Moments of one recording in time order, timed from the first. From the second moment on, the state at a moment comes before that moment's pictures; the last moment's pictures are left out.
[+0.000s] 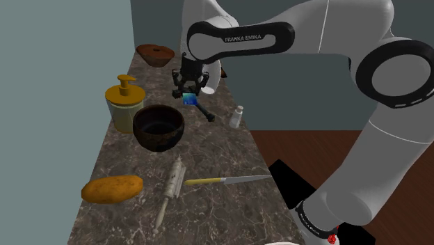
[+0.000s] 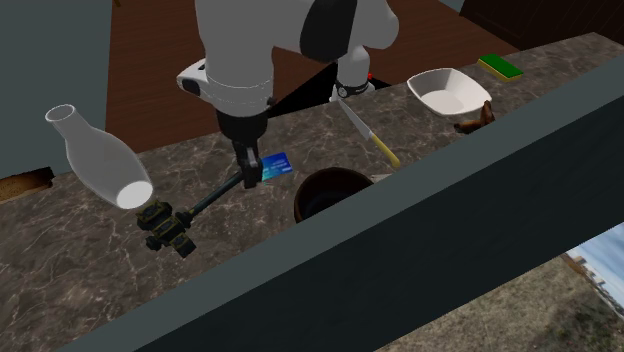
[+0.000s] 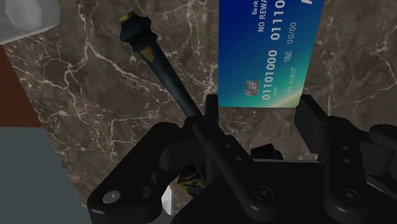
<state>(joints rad) -0.01 0.21 0.31 -1.72 -0.21 1.99 0.89</state>
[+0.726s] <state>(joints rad) 0.00 0.20 0.31 -1.59 -0.20 1.86 0.88</state>
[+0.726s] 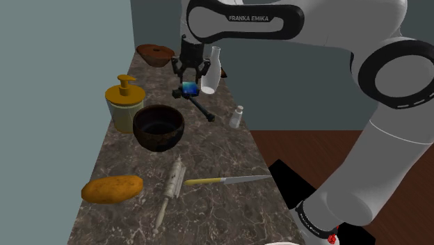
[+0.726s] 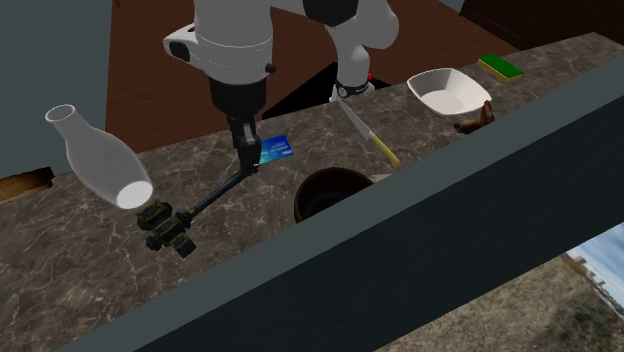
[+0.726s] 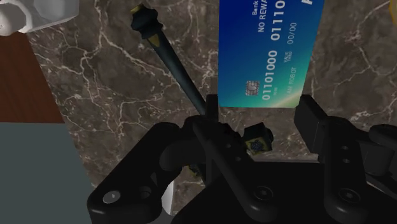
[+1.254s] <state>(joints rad) 0.11 0.25 0.38 -1.50 -0.24 1.79 1.05</state>
